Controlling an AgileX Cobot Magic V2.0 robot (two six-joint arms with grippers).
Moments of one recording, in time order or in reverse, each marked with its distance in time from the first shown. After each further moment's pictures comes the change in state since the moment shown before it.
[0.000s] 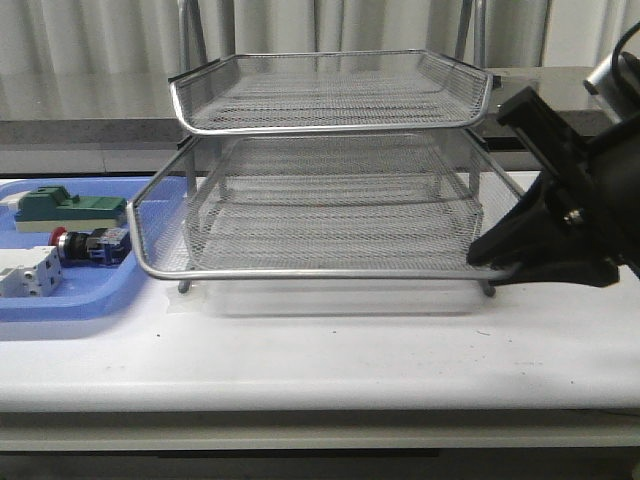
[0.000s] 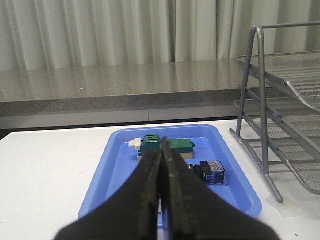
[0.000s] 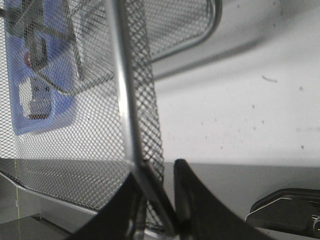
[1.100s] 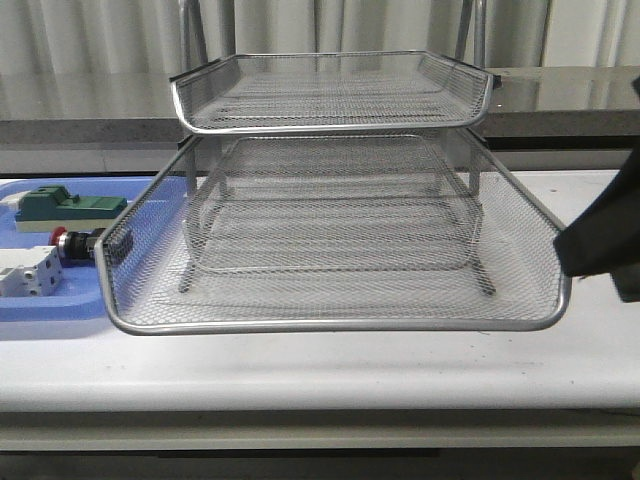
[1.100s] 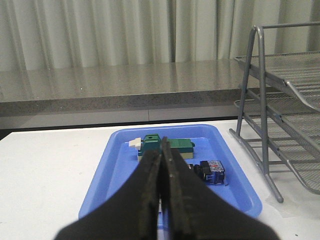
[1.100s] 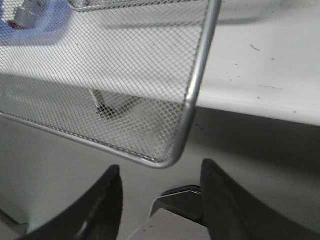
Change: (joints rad) left arm 0.000 0.000 0.000 0.000 0.000 0.000; right arm -0.024 -0.431 0.044 -0.584 0.099 0.223
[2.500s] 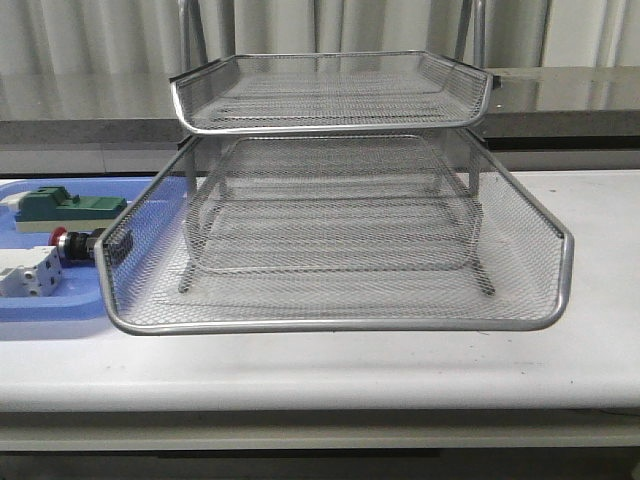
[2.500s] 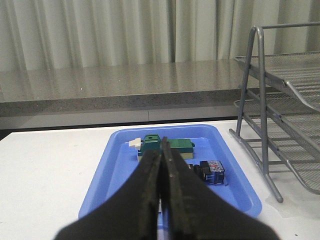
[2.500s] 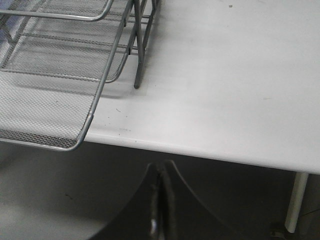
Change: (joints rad) left arm 0.000 0.000 0.000 0.000 0.000 0.000; right arm -0.078 -0.633 -0.283 -0.786 0.405 0.508
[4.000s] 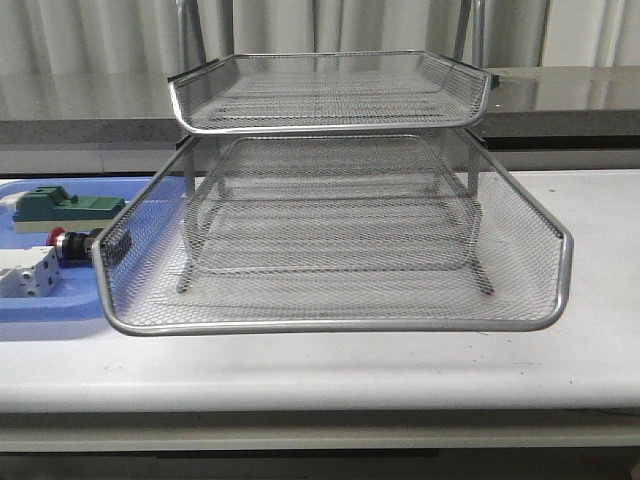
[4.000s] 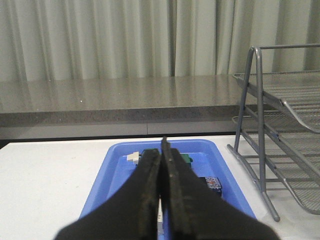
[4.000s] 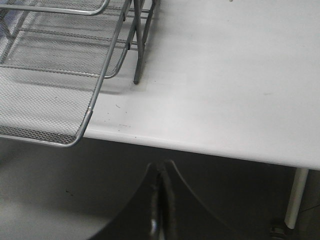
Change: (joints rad) left arm 0.000 0.000 -0.026 -0.022 -0.018 0.000; right arm 0.000 -0.001 0.000 0.000 0.009 0.002
